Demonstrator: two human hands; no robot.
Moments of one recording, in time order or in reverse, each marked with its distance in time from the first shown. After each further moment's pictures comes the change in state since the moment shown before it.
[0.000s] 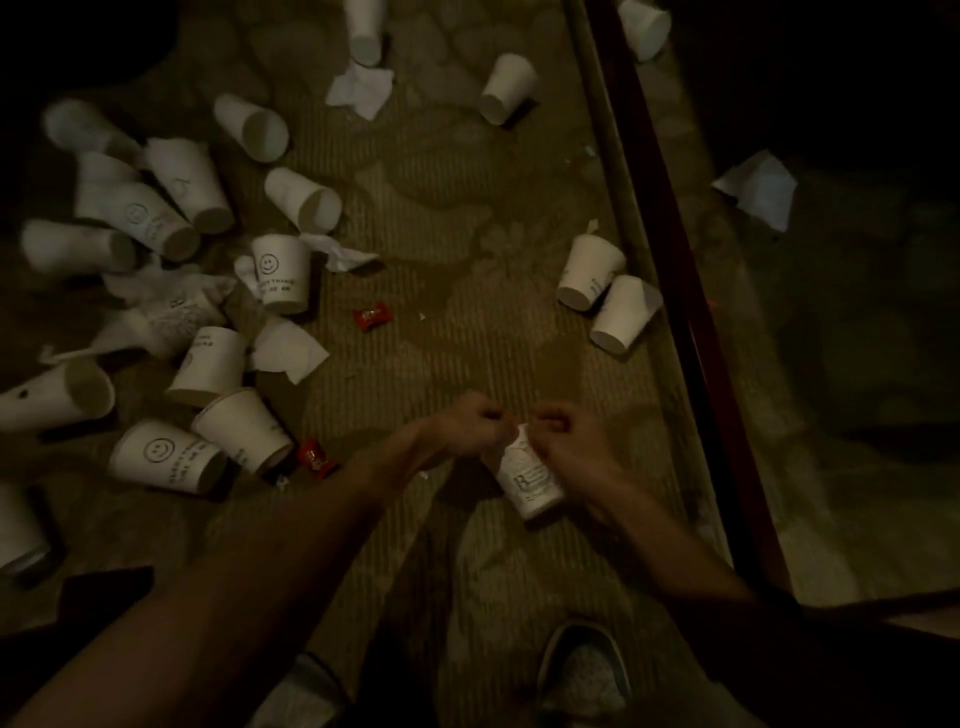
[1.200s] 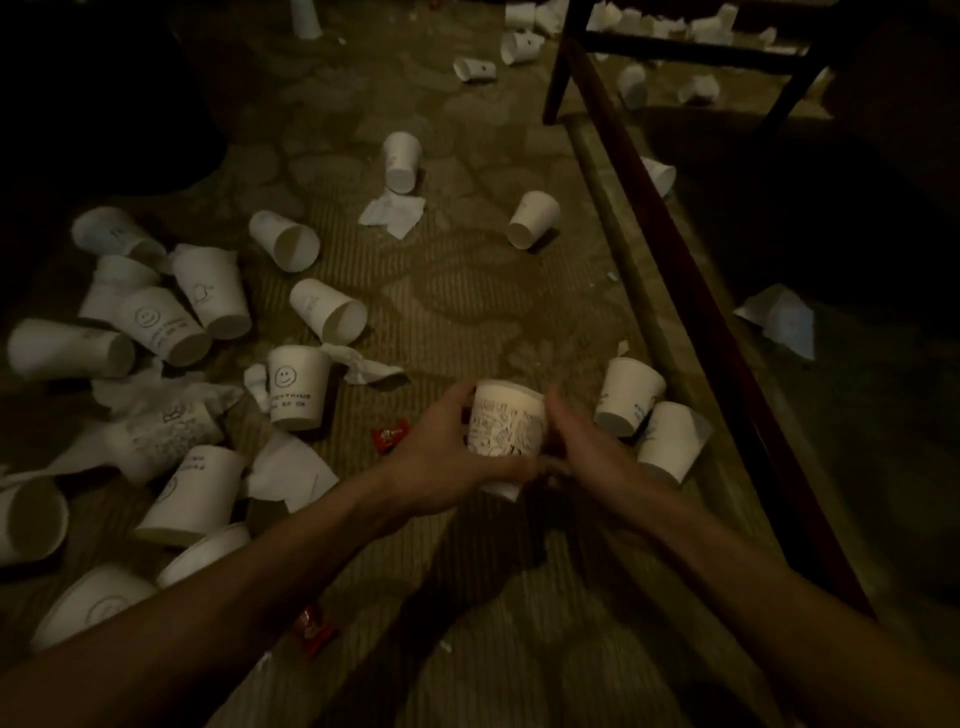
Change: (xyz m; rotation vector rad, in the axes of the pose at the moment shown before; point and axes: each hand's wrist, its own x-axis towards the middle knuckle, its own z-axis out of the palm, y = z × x) left_hand 0.010 -0.020 -0.093 -0.429 0.350 0.375; right_hand 0.051 -0.115 0.034 0.014 -0.142 -0.195
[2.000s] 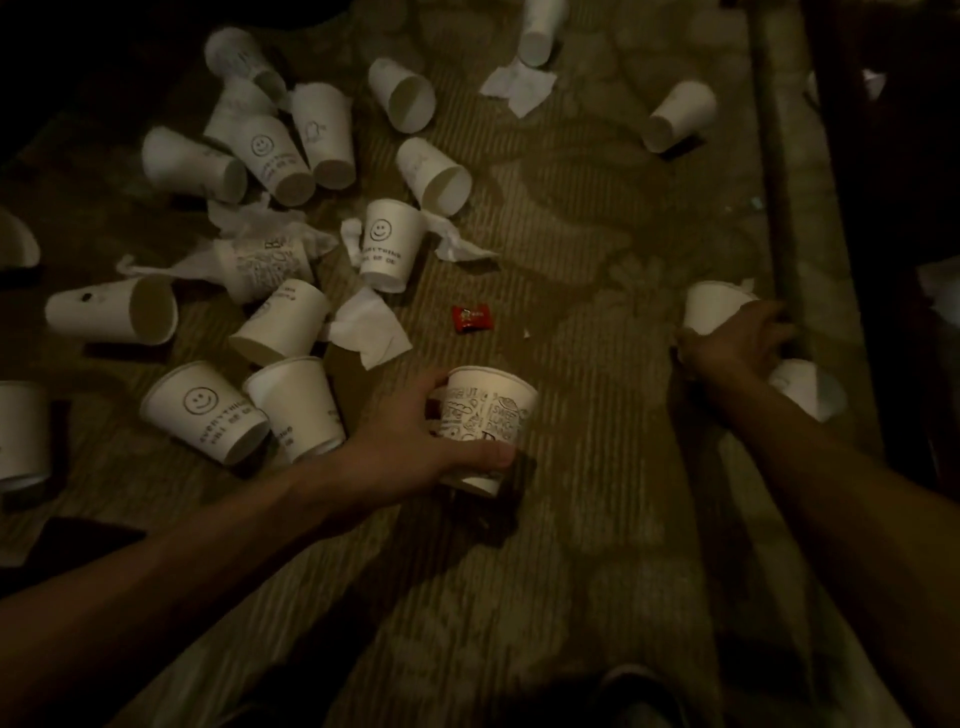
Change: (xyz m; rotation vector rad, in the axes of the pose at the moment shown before) left_hand -0.093 -0.076 -0.006 -0.141 0.250 -0.285; right_hand 0.103 0.029 -0.044 -0.547 0.638 0.007
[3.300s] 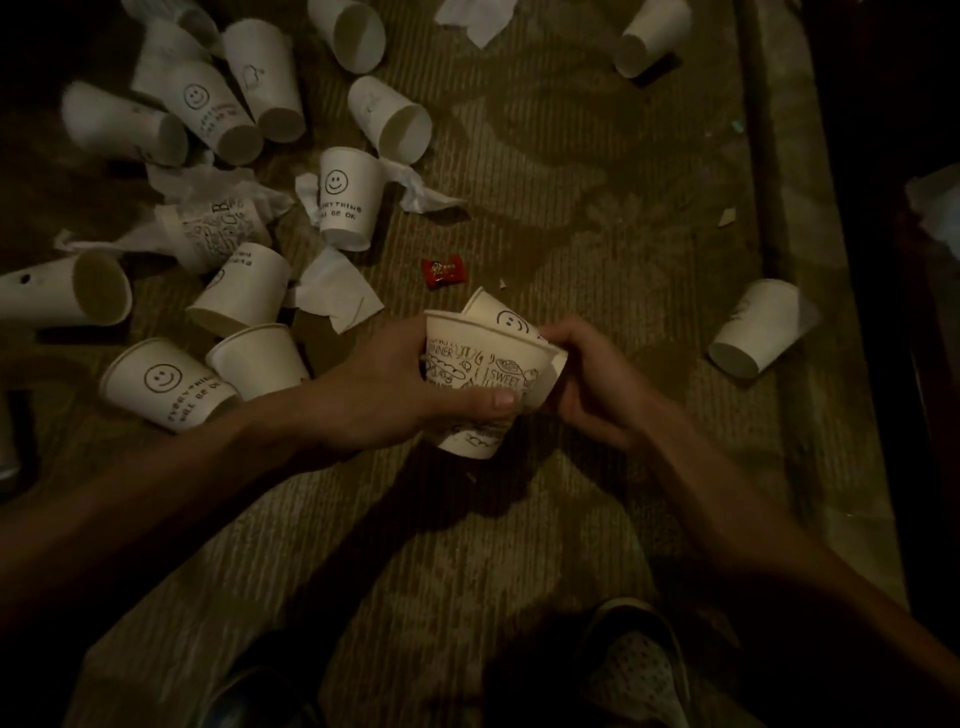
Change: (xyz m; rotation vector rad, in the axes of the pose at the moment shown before) left_hand -0.004 0.029 0.001 0.094 -0.313 0.205; right_hand -0.124 0.015 0.015 0.773 -1.193 0.129
